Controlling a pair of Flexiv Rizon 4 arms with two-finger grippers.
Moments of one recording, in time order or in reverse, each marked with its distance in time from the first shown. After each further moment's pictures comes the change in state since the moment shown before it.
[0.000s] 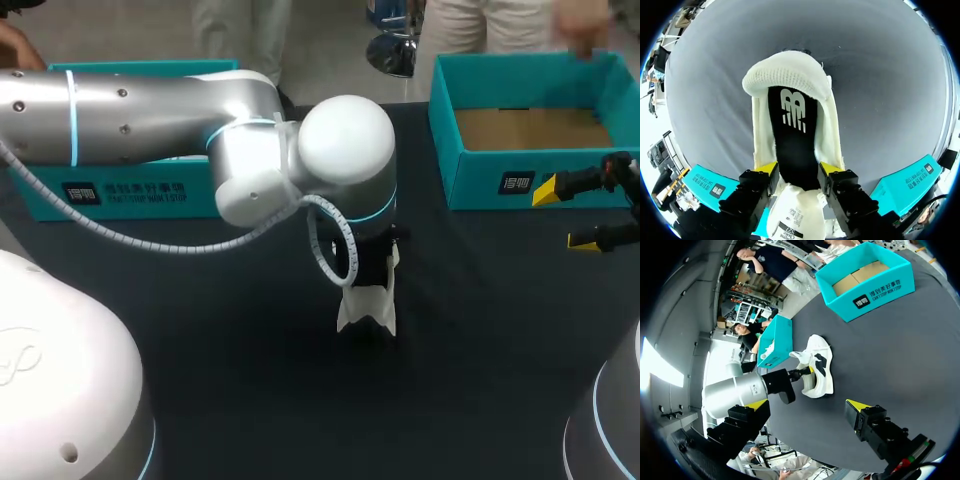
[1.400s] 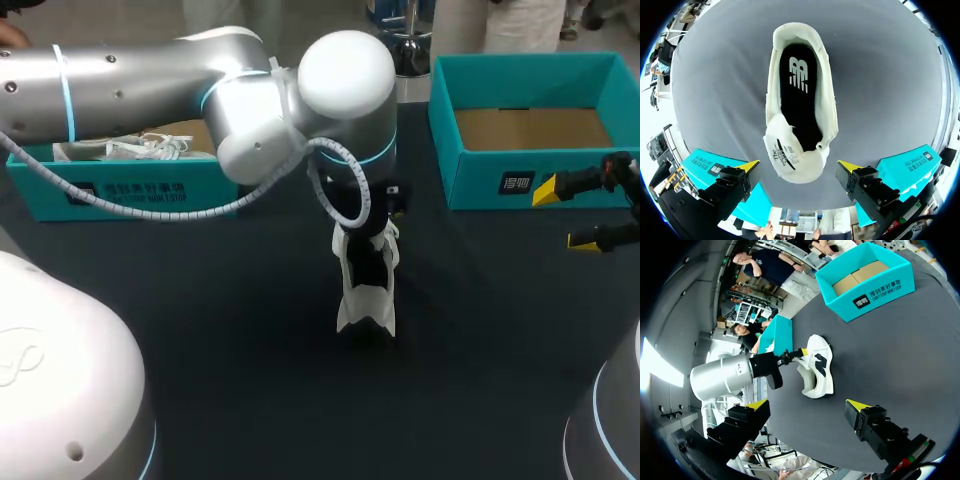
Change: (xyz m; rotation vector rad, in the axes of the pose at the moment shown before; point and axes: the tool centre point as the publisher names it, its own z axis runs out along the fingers) left arm 0.000 0.066 -0.028 -0.014 0.000 -0.025; right arm 0.000 0.000 0.000 0.000 0.000 0.000
